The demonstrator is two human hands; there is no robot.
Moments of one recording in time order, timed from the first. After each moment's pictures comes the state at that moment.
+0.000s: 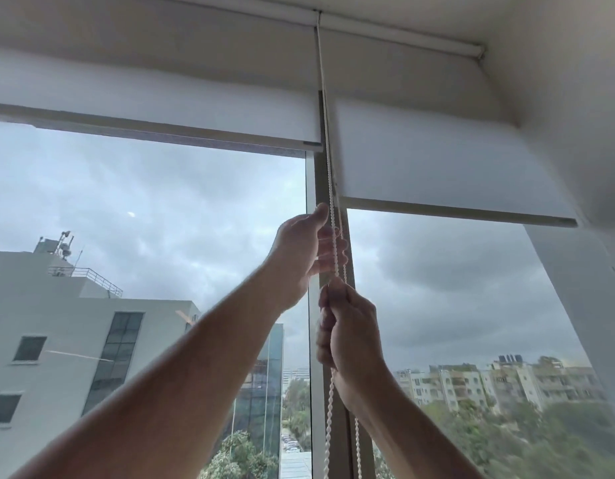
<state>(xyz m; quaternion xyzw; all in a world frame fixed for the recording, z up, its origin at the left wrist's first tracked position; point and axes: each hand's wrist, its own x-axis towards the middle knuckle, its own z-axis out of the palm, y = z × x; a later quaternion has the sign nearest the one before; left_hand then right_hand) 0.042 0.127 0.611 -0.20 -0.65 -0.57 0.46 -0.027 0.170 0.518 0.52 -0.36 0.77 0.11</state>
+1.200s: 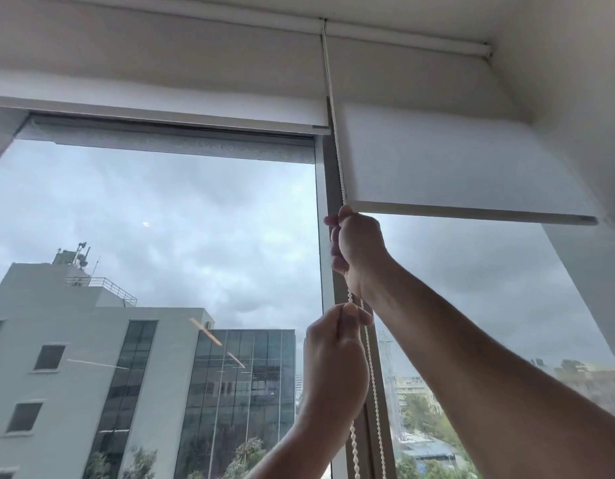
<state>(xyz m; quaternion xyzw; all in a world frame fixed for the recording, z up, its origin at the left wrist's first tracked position) -0.001 0.125 0.501 -0.18 -0.62 -0.43 0.63 -0.003 0.179 0.632 0.44 -0.39 0.80 0.09</state>
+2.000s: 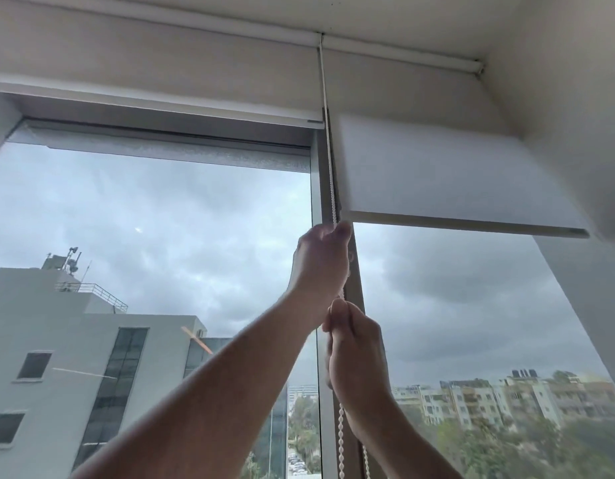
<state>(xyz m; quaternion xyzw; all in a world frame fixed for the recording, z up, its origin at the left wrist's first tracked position) 0.028 0.138 0.612 -0.15 -0.67 -0.43 0.58 -0.036 0.157 0.516 0.48 -0.44 0.67 0.36</state>
